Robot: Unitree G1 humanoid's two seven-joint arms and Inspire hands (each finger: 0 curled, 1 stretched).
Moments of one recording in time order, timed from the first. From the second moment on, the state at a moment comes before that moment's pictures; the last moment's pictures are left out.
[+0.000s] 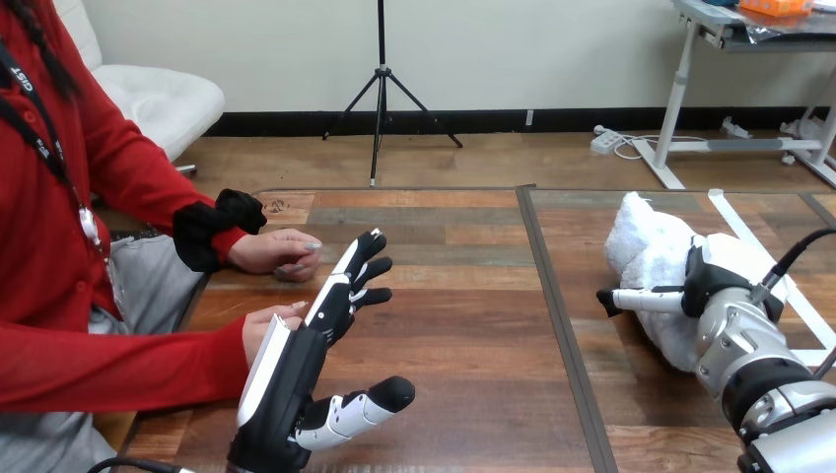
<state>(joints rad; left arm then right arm) -0.16 0.14 -0.06 1.02 0.24 -1.37 0.05 -0.86 -0.34 0.30 1.38 -0.53 0.24 -0.18</state>
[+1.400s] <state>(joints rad) -0.12 0.15 -0.06 0.98 0.16 -1.39 -0.01 -0.78 -0.35 0.18 1.35 -0.40 0.04 -0.28</state>
